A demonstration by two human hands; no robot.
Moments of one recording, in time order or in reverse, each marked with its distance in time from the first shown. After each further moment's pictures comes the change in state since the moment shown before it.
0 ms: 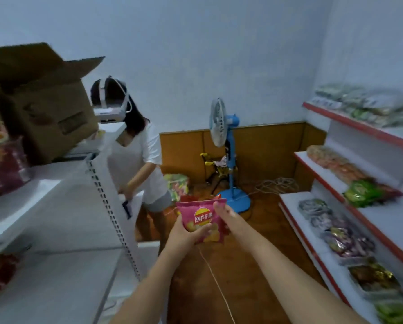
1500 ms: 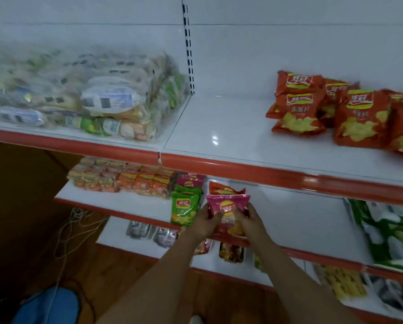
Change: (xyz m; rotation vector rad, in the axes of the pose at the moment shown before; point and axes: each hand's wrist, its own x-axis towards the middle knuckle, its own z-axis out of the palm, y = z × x) left_hand 0.485 0.079 0.841 0.485 -1.481 0.205; right_hand 0.162 0.139 -0.743 0.471 1.638 0.291
